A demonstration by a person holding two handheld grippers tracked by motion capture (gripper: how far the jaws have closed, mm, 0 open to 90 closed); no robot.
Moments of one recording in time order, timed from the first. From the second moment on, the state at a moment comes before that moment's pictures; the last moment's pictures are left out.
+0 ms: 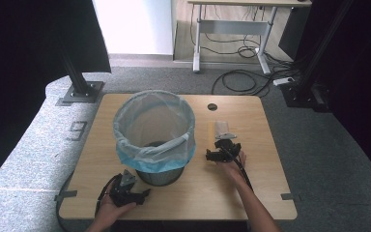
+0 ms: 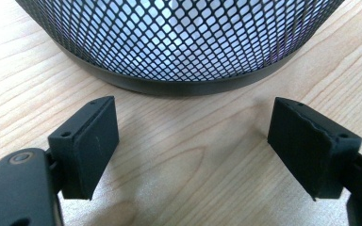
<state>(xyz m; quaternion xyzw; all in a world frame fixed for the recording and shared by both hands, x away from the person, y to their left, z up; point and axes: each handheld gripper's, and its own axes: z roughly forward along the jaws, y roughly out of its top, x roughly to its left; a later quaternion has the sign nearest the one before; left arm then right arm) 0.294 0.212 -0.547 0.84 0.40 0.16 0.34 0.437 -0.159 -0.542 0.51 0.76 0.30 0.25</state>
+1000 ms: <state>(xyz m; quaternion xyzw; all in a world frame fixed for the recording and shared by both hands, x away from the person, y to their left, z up) 0.294 0.212 -0.547 0.84 0.40 0.16 0.34 0.438 -0.184 -0.540 0.53 0.76 0.33 0.17</state>
